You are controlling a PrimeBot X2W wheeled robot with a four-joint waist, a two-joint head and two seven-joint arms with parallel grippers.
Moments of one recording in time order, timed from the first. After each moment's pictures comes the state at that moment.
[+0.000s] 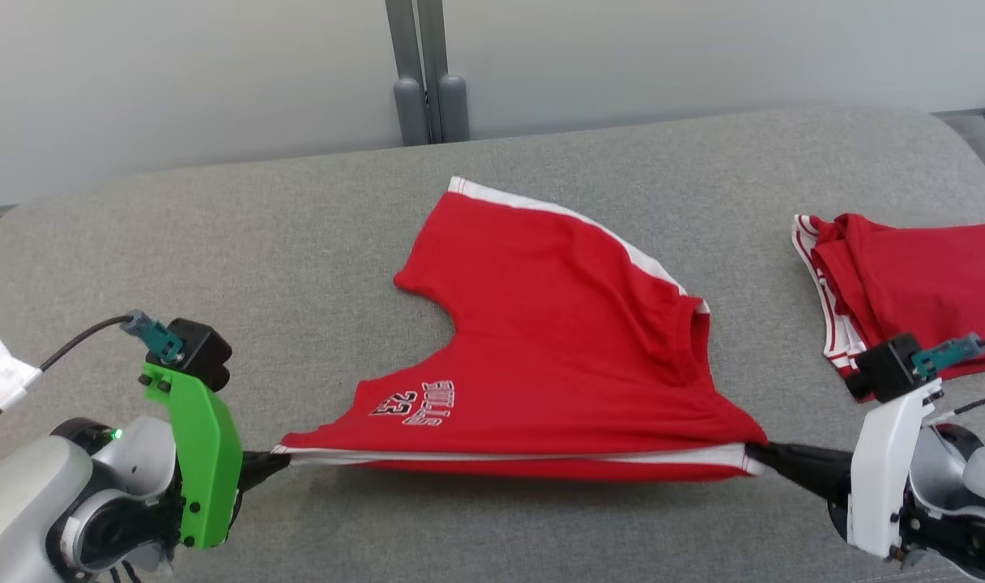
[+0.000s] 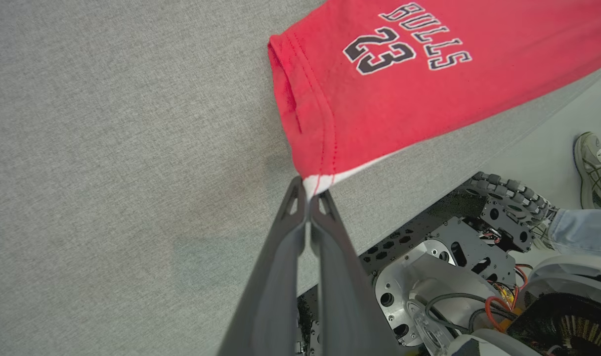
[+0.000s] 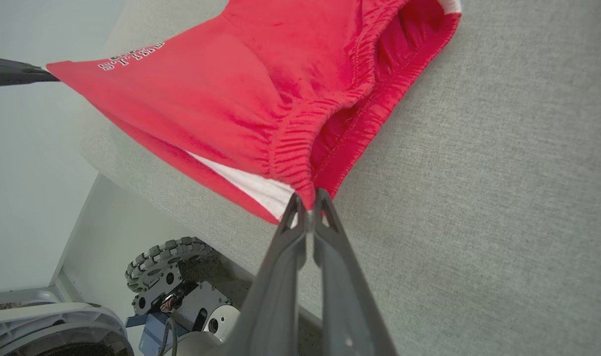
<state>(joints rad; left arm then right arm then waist) -0.55 0.81 -0.88 0.07 -1.23 -0.03 0.73 -0.67 -0.96 1.28 0.06 1.48 0.13 0.09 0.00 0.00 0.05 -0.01</state>
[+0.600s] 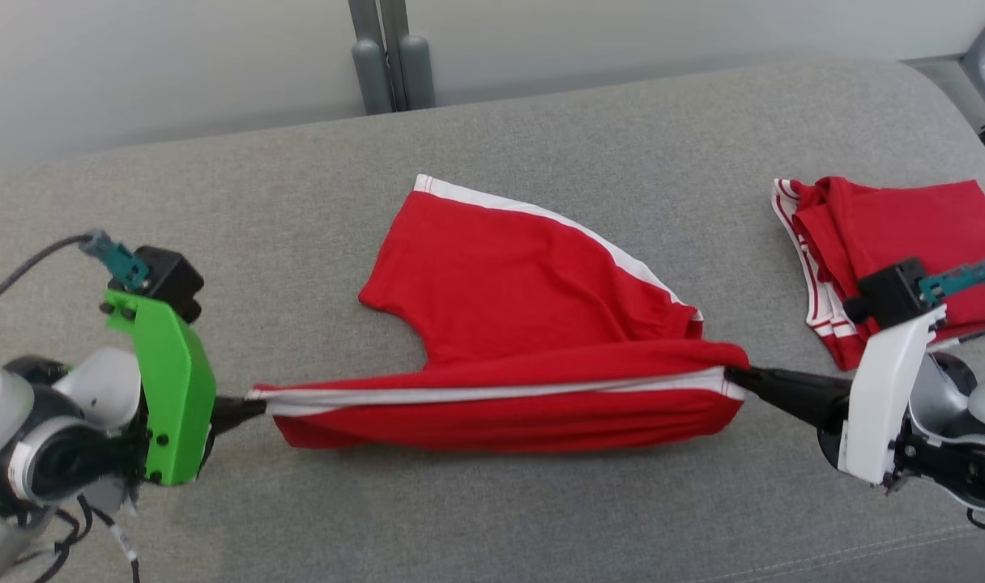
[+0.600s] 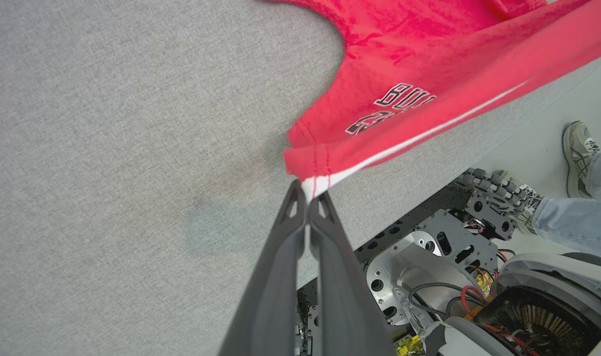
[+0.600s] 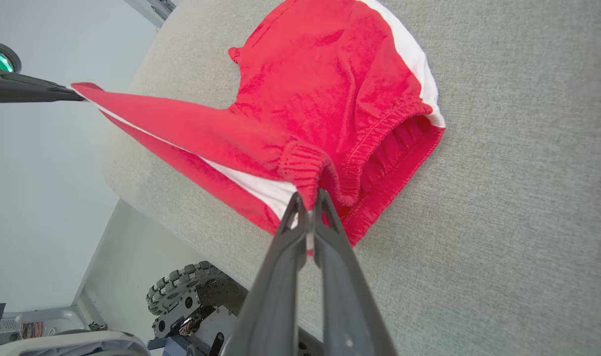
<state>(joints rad) -0.64 0.90 -0.83 -0.11 -1.31 0.08 0.91 -0.71 -0.97 1.18 -0.03 1.50 0.13 0.15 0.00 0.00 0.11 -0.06</state>
